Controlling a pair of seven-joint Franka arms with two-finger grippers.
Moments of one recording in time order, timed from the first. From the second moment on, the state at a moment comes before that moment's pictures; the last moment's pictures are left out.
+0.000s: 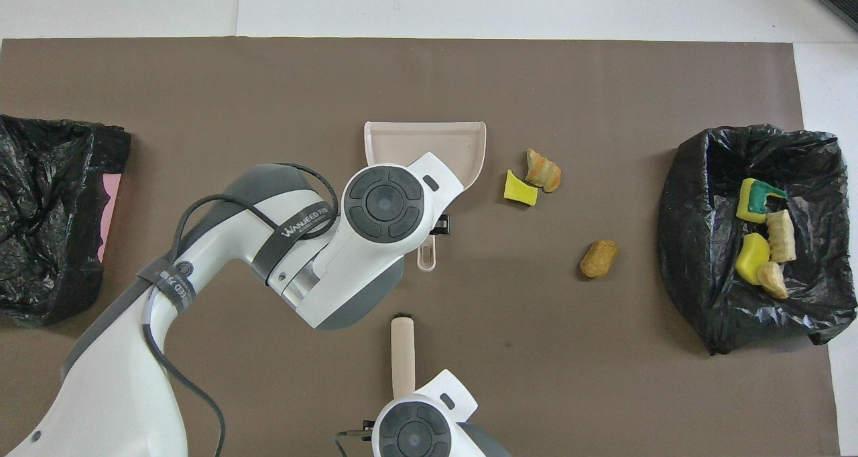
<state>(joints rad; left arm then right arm) -0.12 0.38 -0.66 -1.71 0.30 2.08 -0.77 0.85 -0.01 0.12 -2.29 0.28 2.15 0.88</state>
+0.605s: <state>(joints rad) -0.16 0.48 -0.68 -1.74 0.39 2.14 -0.90 0.88 0.01 0.12 -2.29 0.28 2.16 0.88</state>
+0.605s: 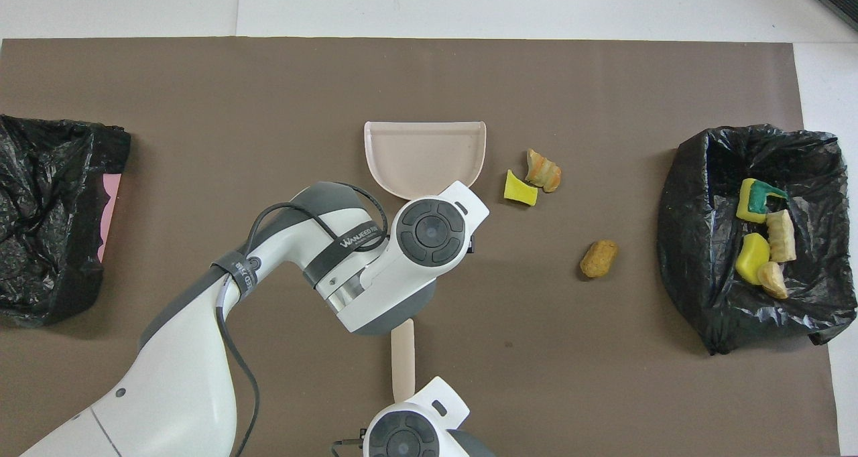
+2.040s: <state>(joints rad) -0.05 0.39 -0.67 -1.73 0.39 1.97 -0.24 0.64 -0.02 0.09 -2.17 0.27 1.95 0.79</state>
